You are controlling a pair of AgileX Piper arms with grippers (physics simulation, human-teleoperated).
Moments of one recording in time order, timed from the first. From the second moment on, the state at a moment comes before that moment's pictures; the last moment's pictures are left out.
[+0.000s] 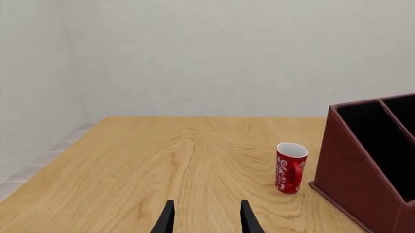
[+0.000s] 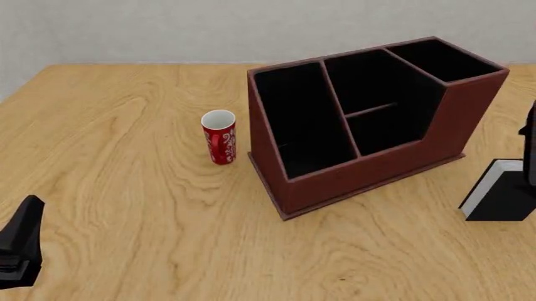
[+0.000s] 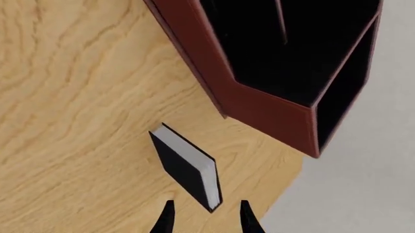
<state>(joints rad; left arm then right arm) 0.03 0.00 -0.05 -0.02 0.00 -0.21 0.96 -0.90 0.85 -1.57</state>
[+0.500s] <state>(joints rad) 0.03 0.00 -0.05 -0.01 0.02 -0.22 1.04 -0.84 0.74 -1.60</state>
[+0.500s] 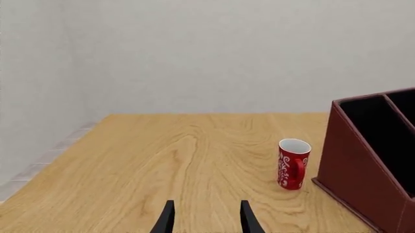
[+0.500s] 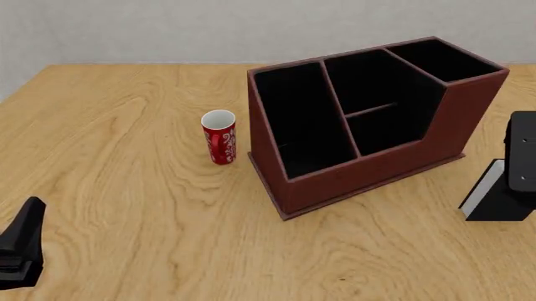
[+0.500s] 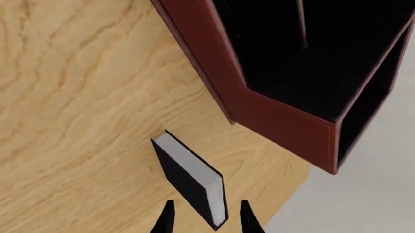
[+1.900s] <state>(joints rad) 0.04 0.09 -0.02 -0.09 0.05 -0.29 1.25 -0.81 0.58 -1.63</state>
